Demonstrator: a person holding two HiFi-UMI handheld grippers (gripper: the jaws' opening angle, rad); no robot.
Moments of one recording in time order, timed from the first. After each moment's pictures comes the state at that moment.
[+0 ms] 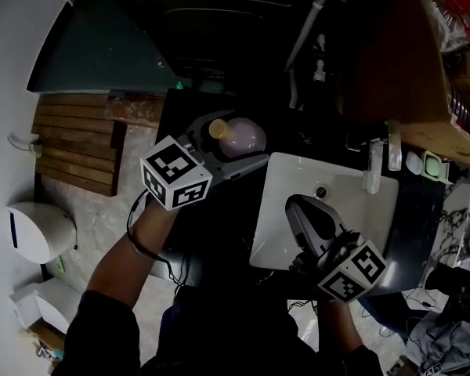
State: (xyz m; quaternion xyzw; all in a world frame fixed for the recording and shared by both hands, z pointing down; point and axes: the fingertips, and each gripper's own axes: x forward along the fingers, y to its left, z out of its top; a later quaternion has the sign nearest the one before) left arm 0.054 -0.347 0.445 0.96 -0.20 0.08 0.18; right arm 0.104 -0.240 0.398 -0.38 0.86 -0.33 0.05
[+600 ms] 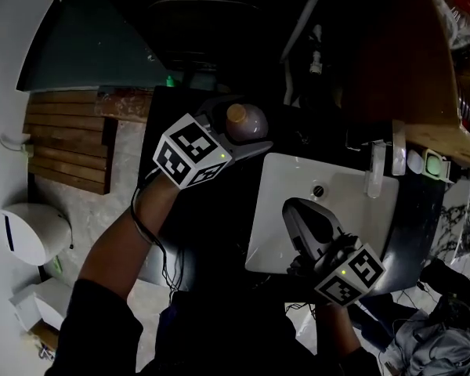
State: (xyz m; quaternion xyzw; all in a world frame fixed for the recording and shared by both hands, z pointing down) left arm 0.081 -0.383 0.503 0.96 -0.17 0.19 0.13; right arm 0.108 -0.247 0.423 -0.39 0.85 -0.34 0.03
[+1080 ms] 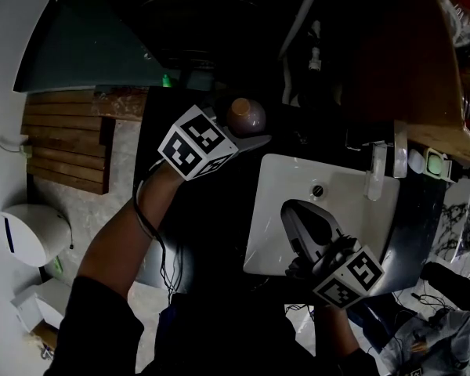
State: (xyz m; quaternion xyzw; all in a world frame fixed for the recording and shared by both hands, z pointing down) left arm 0.089 -0.400 0.530 0.95 -0.16 0.24 0.12; right arm 0.112 -0.250 0.432 -0.40 0.85 -0.35 0.03
